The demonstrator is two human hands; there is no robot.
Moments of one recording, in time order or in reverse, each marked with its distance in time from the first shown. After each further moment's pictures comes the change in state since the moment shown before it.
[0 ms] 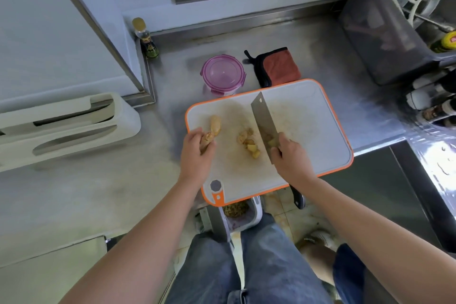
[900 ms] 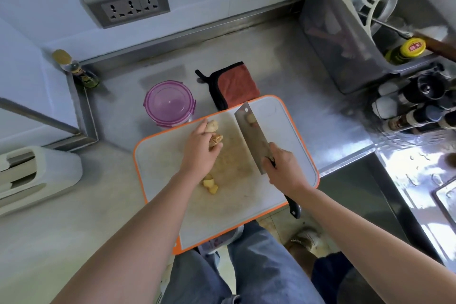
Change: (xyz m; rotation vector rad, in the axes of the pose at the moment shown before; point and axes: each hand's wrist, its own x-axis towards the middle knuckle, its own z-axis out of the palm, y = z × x) left_hand 0.091 0.071 0.106 0.407 -0.222 0.289; right_hand 0.054 0.075 -0.052 0.168 -0.068 0.072
